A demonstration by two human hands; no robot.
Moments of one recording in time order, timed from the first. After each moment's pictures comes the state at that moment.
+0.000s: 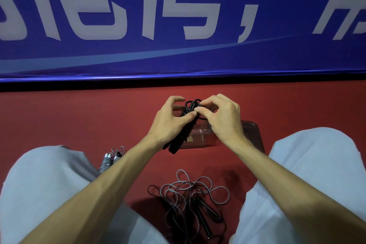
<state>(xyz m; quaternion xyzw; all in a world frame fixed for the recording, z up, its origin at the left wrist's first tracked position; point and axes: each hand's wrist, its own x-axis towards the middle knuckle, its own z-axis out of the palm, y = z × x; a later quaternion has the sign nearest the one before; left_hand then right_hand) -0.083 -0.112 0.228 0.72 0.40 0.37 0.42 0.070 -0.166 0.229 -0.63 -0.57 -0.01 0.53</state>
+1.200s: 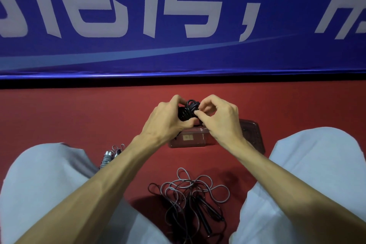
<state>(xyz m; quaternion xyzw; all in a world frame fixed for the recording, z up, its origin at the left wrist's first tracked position) -0.093 -0.116 0.241 0.83 0.43 0.29 0.20 0.057 -0.174 0.231 -0.63 -0.58 0.02 0.52</state>
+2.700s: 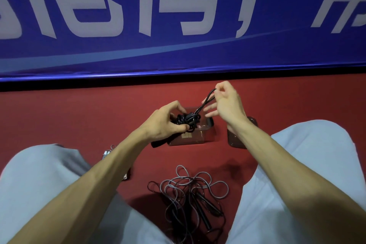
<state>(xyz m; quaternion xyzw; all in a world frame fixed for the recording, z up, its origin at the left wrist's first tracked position) -0.099 -0.095 0.220 0.83 0.35 0.21 0.38 0.082 -0.162 0.248 -0.64 -0.43 0.27 0.58</state>
